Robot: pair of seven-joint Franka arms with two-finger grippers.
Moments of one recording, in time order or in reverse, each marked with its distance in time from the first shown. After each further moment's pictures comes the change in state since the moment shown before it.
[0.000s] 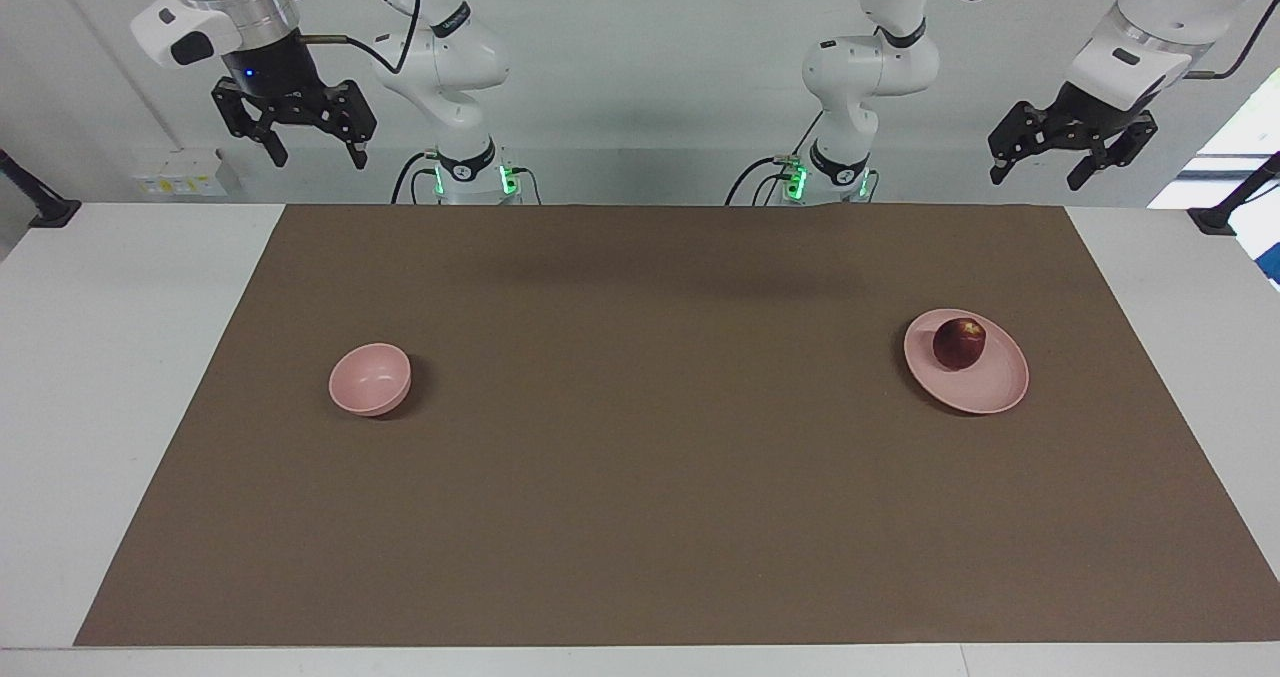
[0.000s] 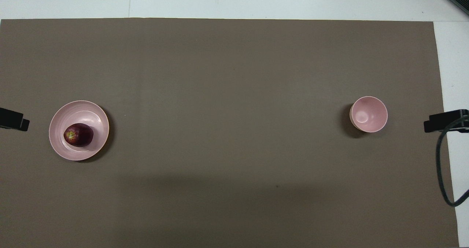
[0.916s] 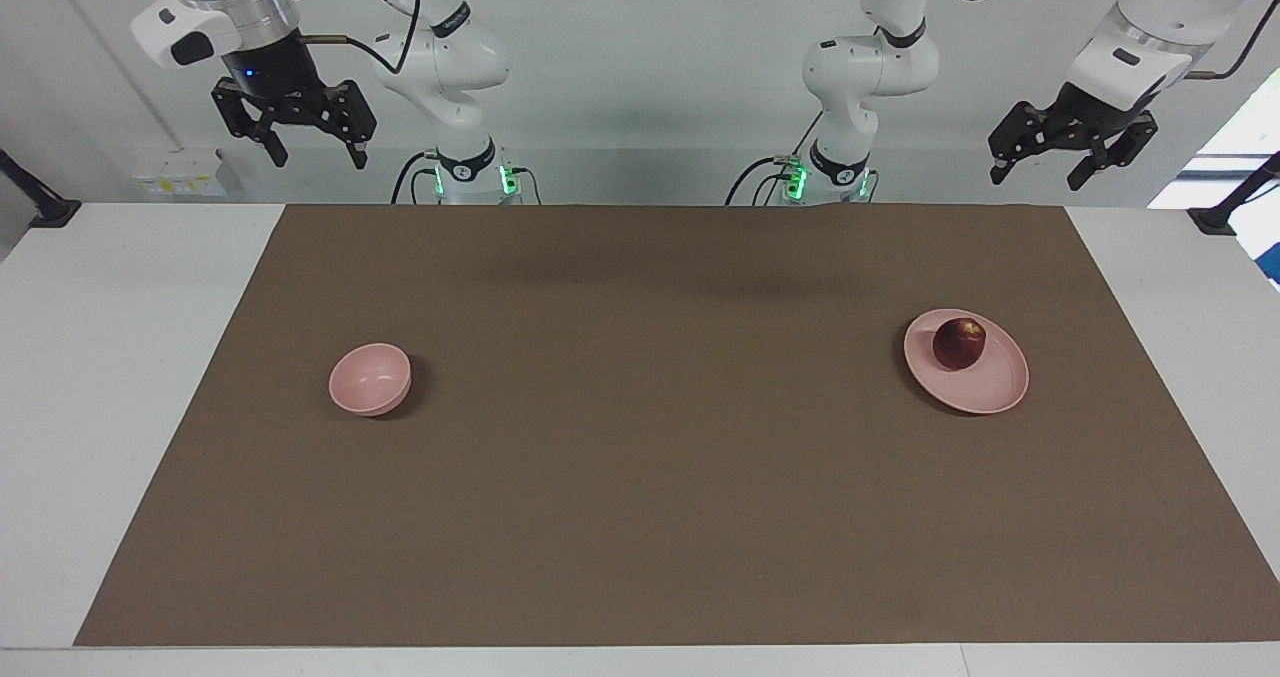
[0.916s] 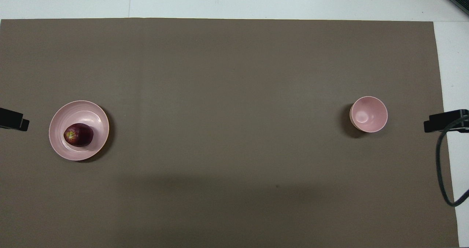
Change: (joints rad) left arm 0.000 0.000 0.000 0.000 0.000 0.000 0.000; right arm 0.000 0.000 0.000 0.000 0.000 0.000 0.000
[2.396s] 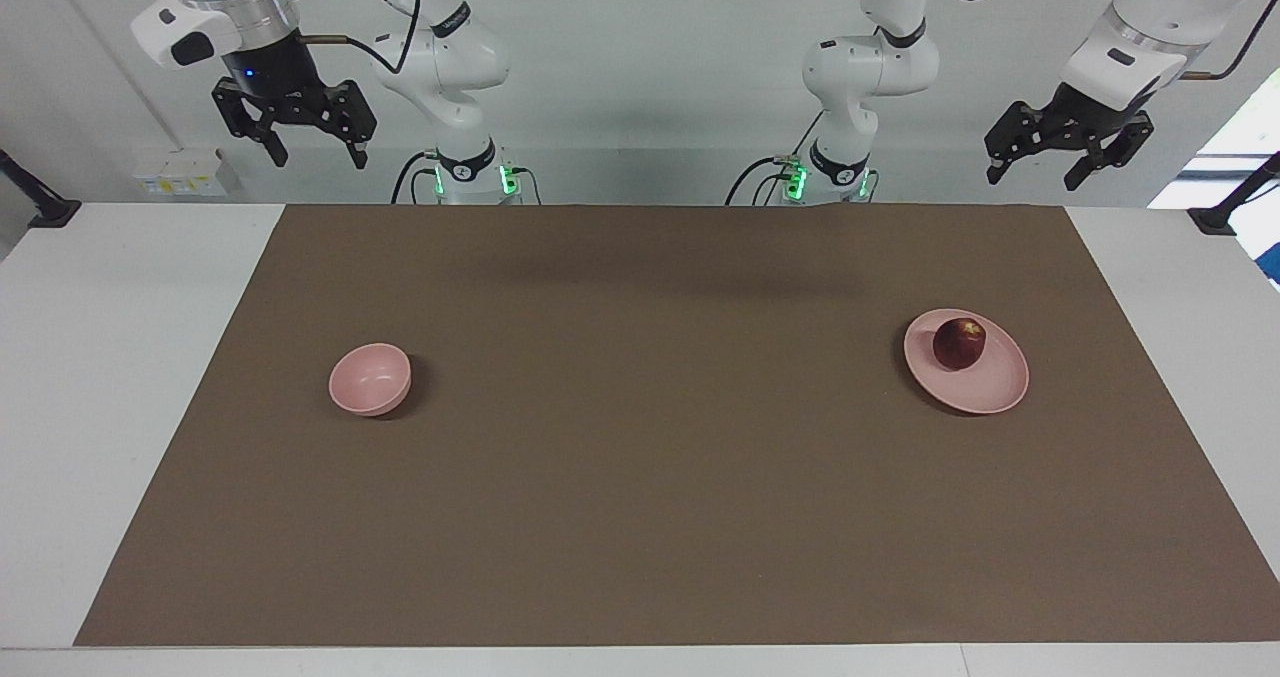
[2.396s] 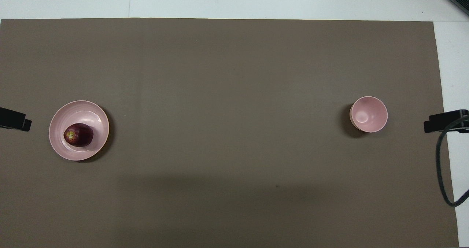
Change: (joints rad) left arm 0.000 0.000 -0.010 0.000 -0.003 0.000 0.000; right arm 0.000 0.000 0.000 0.000 0.000 -0.002 0.000
